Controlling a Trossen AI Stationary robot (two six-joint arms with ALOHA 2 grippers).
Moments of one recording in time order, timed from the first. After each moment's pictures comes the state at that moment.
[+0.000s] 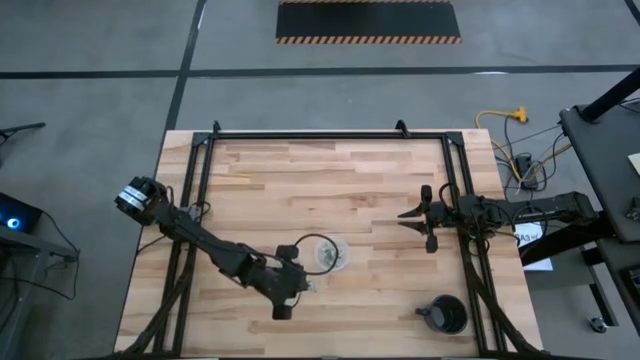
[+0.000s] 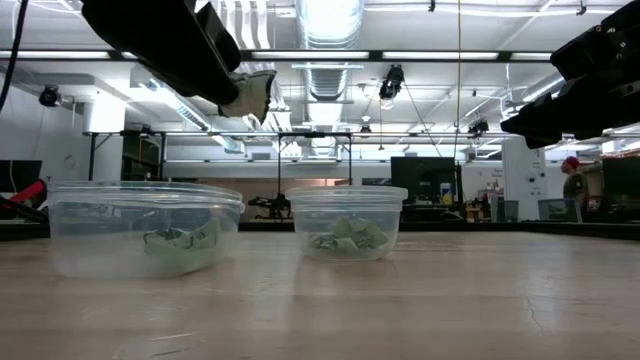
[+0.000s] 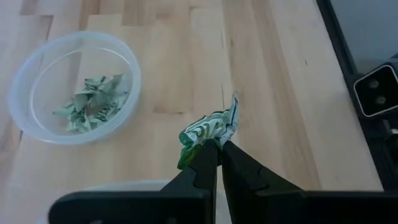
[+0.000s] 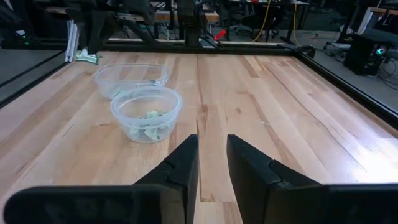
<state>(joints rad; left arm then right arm) -0.53 1.63 1.07 -0.26 -0.26 -0.41 0.07 0.24 0.01 0.03 0.08 0.02</state>
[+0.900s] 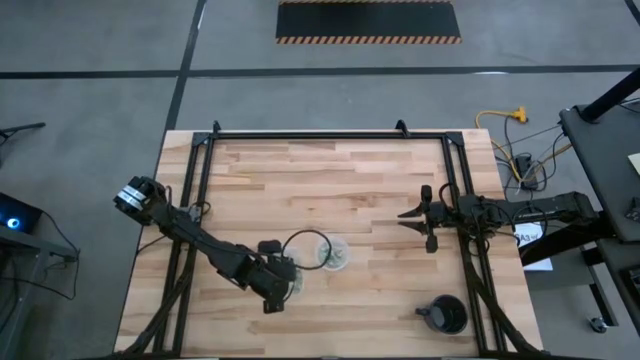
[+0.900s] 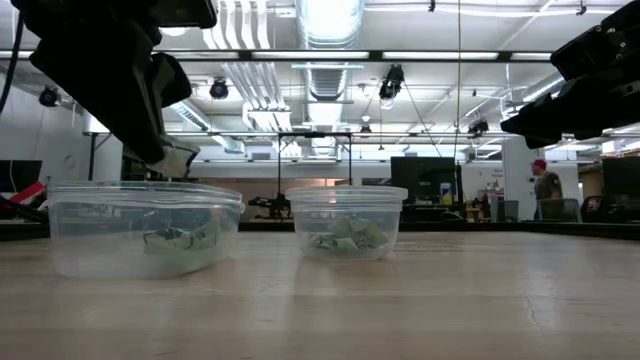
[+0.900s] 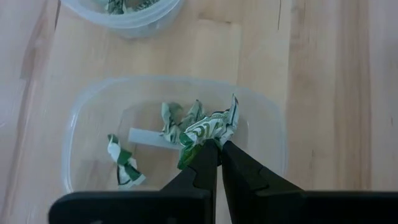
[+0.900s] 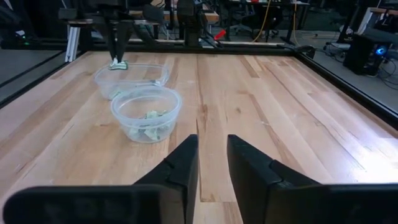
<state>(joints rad) -0.54 1.62 1.09 -0.57 -0.26 -0.62 0.07 0.24 0.01 0.03 0.08 0.02</state>
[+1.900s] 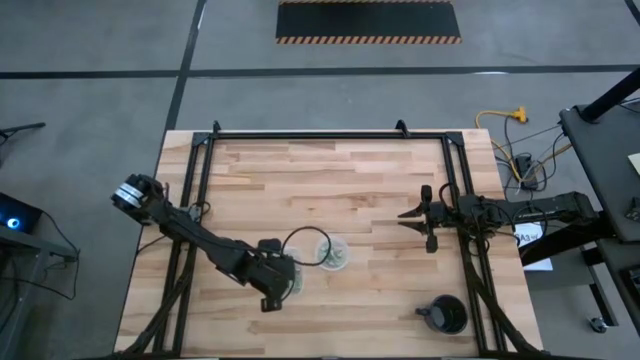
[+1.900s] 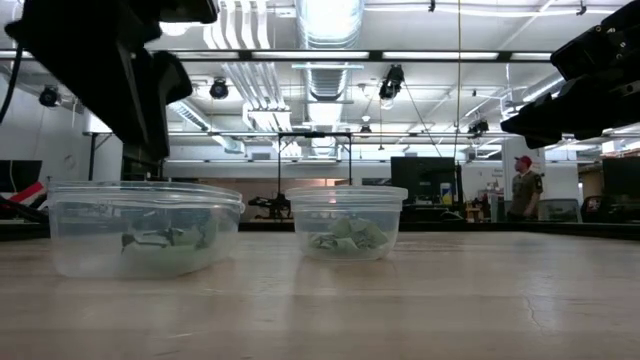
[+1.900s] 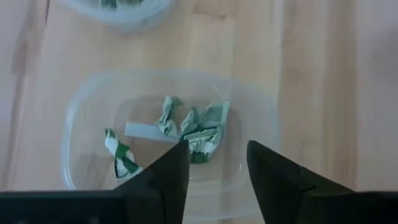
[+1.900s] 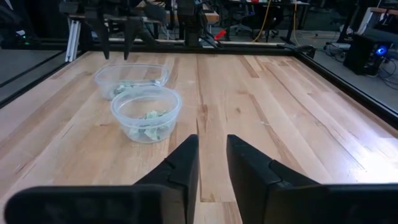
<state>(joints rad) -0.52 1.60 1.09 -0.59 -0.20 -0.61 0.07 0.24 0.01 0.03 0.08 0.02</state>
